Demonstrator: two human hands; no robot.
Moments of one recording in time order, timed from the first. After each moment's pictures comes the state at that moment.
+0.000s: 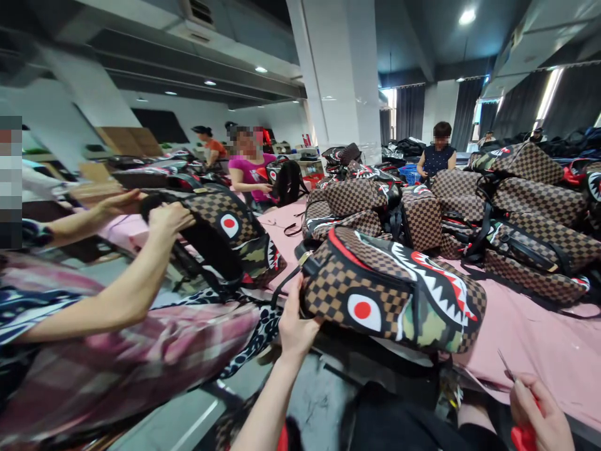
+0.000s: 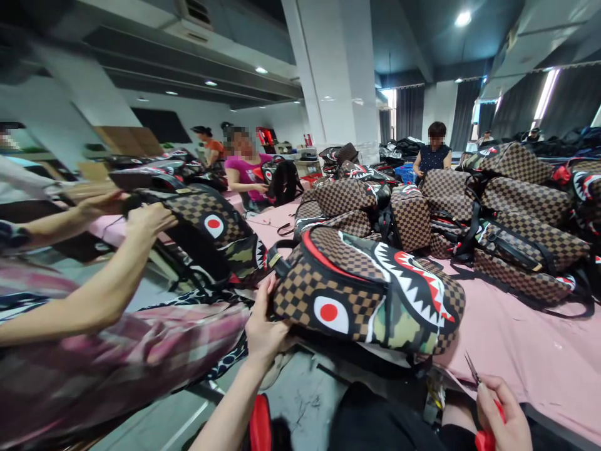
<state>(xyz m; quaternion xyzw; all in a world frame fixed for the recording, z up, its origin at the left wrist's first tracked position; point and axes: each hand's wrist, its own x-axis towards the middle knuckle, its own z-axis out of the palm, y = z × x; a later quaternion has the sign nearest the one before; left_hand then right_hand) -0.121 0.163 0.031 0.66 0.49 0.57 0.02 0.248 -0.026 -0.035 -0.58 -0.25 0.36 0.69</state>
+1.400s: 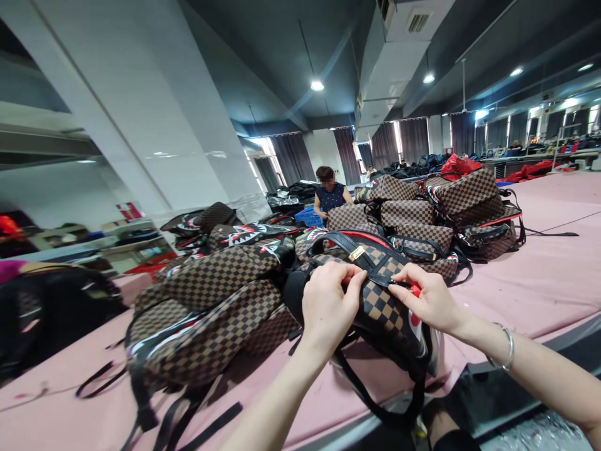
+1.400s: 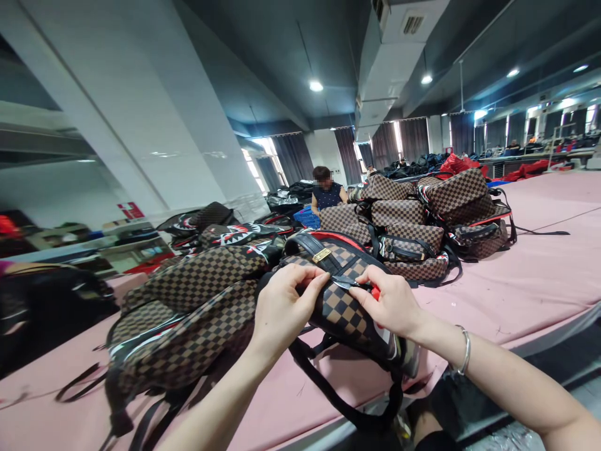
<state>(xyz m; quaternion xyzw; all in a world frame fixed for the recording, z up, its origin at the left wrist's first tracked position) 0.135 0.129 0.216 0.86 0.25 0.44 0.02 0.282 0.032 0.166 -0.58 -0.61 -0.06 0.53</state>
